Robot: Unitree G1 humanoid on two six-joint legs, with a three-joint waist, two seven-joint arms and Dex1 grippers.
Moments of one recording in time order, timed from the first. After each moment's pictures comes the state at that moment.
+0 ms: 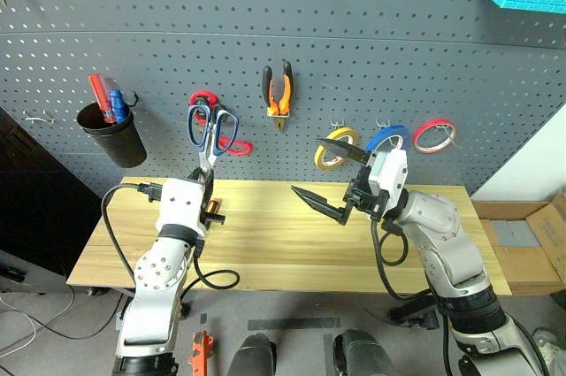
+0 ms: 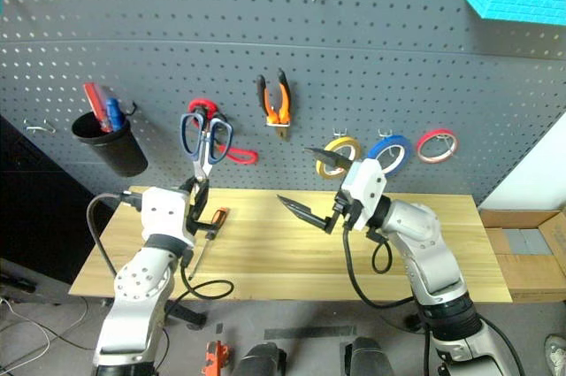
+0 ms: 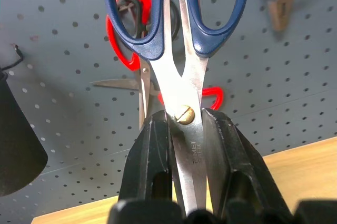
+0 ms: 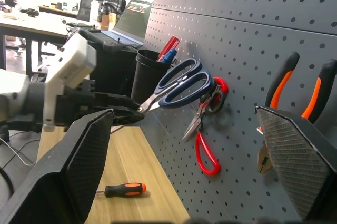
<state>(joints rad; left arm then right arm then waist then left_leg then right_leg) 0.03 0.28 0.10 -0.34 0.06 0.14 -0.14 -0.36 -0.31 0.19 -0.26 0.30 0.06 0.77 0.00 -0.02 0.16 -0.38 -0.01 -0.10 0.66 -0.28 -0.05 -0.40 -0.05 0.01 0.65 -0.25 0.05</state>
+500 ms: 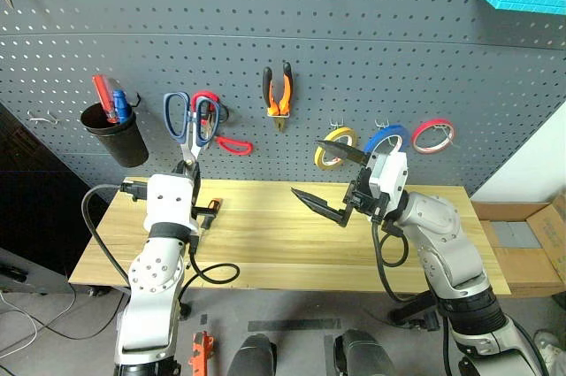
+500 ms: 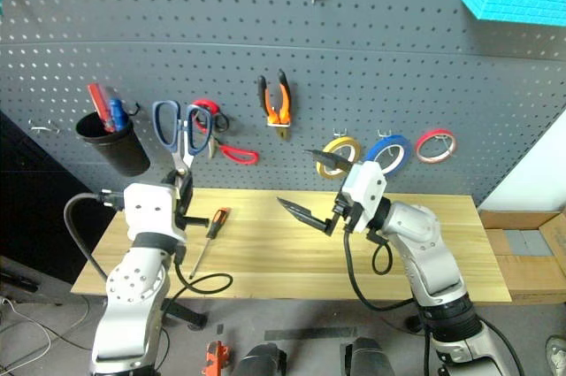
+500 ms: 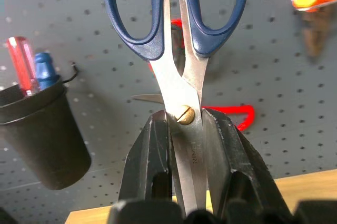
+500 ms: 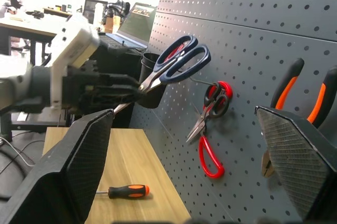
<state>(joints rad) -0.03 0.24 0.17 -0.41 0.08 0.25 -0.07 -0.36 -0.31 0.19 -0.26 0.30 0.04 0.78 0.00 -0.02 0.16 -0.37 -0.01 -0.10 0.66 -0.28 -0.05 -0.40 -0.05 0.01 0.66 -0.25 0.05</state>
